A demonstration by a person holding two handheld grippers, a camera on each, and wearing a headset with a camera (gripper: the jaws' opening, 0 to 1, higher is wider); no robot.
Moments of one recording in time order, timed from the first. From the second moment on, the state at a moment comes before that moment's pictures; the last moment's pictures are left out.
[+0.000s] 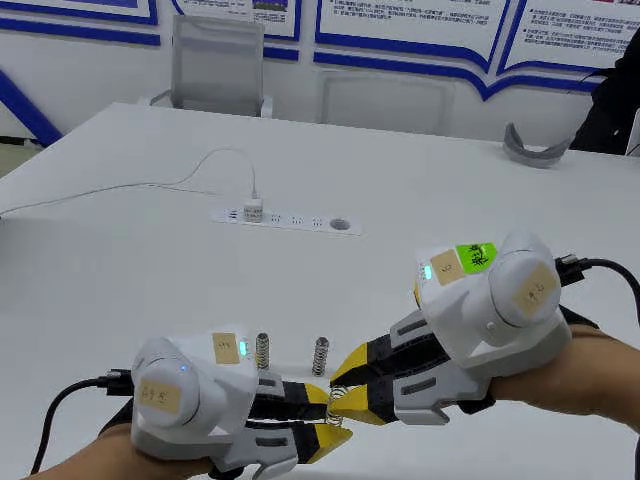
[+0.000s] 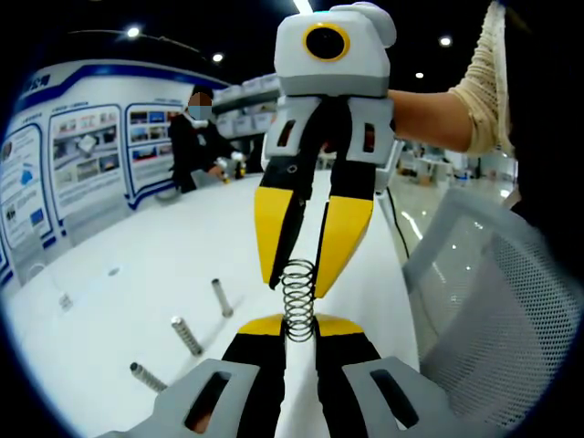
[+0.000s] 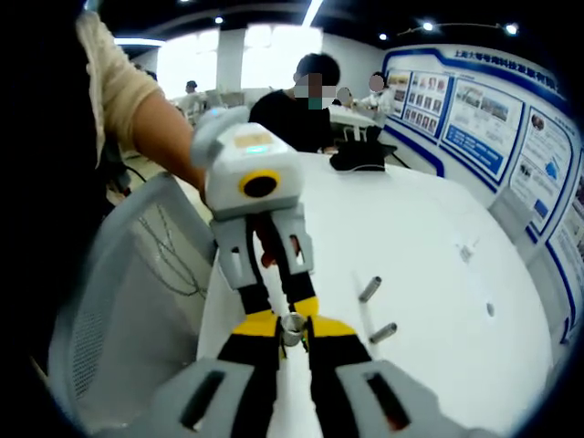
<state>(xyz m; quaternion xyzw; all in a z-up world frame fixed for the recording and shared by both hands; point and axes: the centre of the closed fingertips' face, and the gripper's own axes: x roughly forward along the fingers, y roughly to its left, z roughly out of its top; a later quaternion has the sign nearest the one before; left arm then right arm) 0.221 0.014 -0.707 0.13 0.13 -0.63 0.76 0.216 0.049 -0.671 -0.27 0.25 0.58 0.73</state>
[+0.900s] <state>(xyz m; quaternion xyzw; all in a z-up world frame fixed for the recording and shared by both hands) 0.230 0.025 -0.708 0.12 0.13 -0.61 0.77 0.225 0.046 -0.669 -0.25 0.24 0.57 0.75</state>
